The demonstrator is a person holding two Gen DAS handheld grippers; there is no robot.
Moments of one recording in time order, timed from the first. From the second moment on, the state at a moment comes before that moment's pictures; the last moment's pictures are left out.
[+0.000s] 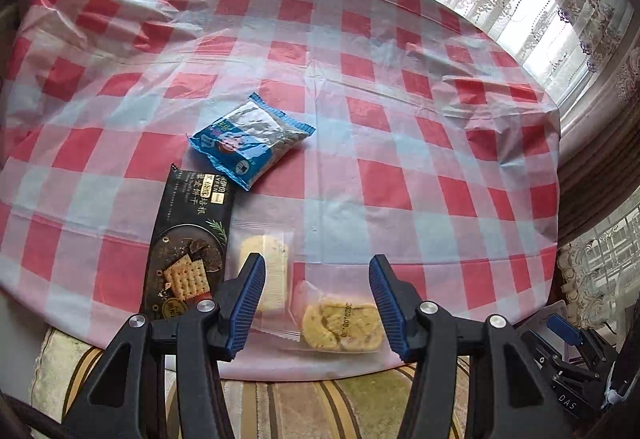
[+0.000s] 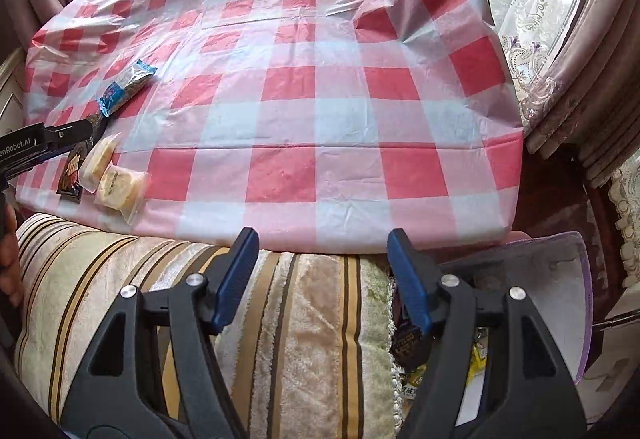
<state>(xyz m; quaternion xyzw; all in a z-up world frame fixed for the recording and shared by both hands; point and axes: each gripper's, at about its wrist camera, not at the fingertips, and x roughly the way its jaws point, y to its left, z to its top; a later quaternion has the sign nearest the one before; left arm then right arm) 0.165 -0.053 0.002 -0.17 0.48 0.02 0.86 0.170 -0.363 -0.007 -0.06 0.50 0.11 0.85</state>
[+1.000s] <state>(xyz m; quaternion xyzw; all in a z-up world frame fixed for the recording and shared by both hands) 0.176 0.015 -0.042 -0.15 0.55 0.08 0.82 0.183 -0.184 -0.046 -0.25 0.50 0.39 0.74</state>
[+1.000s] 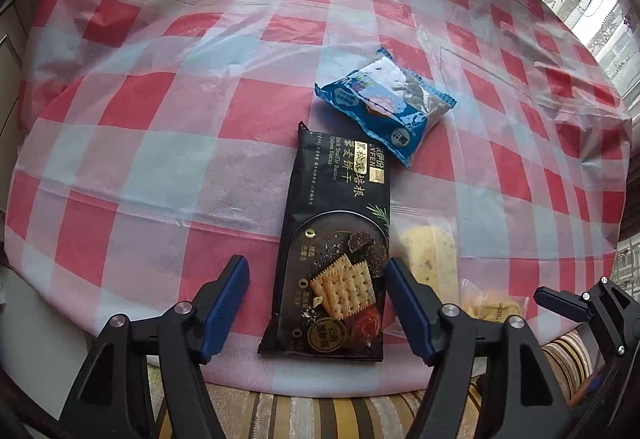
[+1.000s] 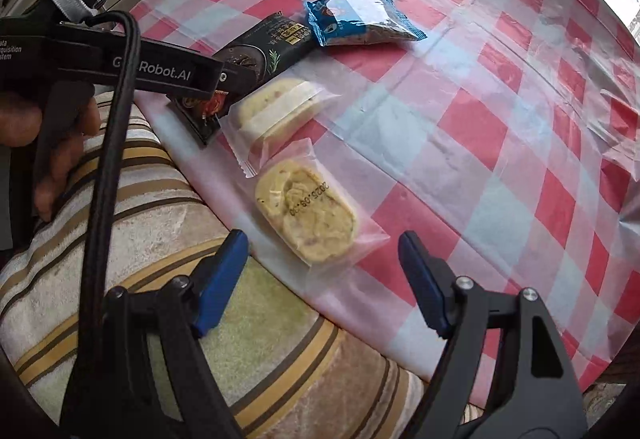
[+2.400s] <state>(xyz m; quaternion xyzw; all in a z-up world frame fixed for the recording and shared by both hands) 0.173 0.004 -0.049 -0.09 0.54 0.10 0.83 0.239 -0.220 -0.054 -0.10 0.54 0.31 0.78</state>
